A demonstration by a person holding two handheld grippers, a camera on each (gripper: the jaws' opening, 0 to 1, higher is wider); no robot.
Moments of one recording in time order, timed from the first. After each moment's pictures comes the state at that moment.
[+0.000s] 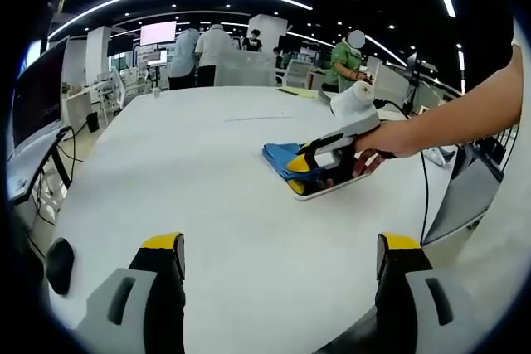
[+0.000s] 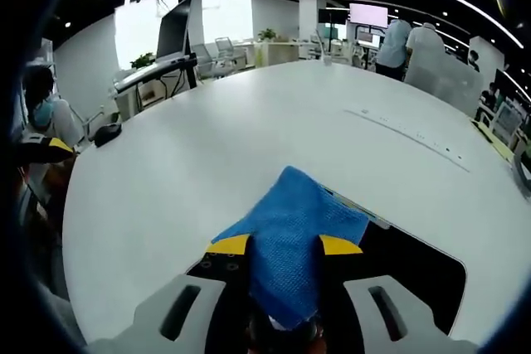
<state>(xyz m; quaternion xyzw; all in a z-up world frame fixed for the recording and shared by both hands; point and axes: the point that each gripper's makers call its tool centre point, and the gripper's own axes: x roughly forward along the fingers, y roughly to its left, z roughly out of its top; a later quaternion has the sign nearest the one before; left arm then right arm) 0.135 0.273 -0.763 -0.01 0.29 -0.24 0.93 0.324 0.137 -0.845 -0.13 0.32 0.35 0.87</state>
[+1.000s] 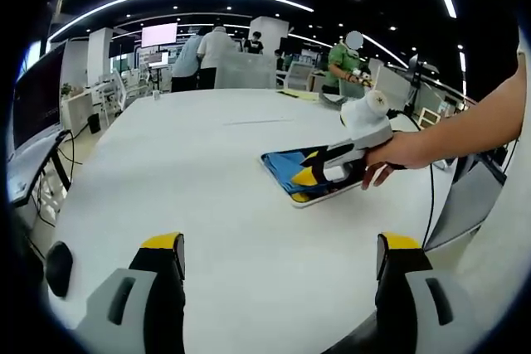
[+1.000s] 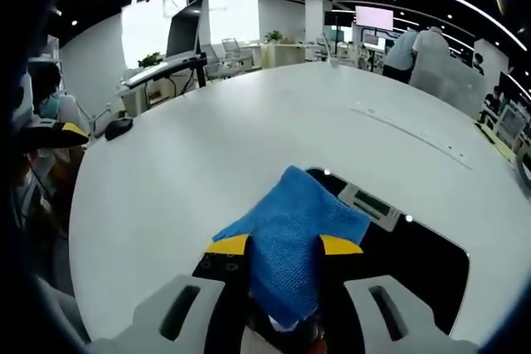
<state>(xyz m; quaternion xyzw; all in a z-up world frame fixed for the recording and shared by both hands) 0.141 0.261 -0.757 -0.01 0.28 -0.23 0.93 0.300 0.135 -0.843 -0.13 0.31 0.36 0.87</state>
